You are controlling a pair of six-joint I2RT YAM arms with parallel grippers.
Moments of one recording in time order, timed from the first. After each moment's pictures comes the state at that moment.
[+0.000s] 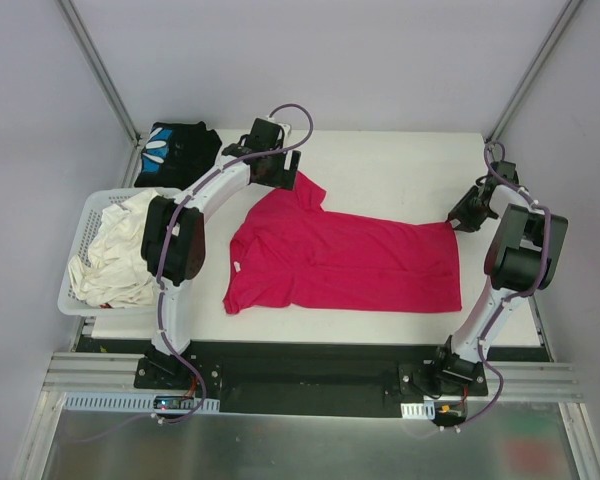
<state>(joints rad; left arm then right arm) -0.41 2.08 1.78 -0.57 0.02 -0.15 -0.29 1.99 1.37 -0.52 -0.14 0.43</state>
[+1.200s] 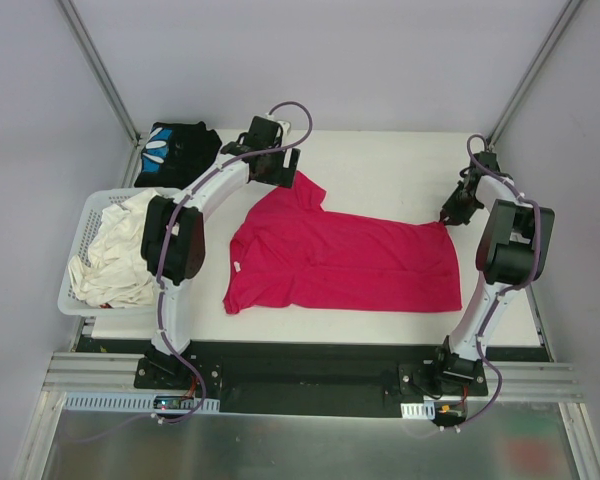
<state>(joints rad) -0.40 2.08 1.80 -0.57 0.03 -0.13 -0.19 2.04 1.48 -0.63 -0.04 0.45</state>
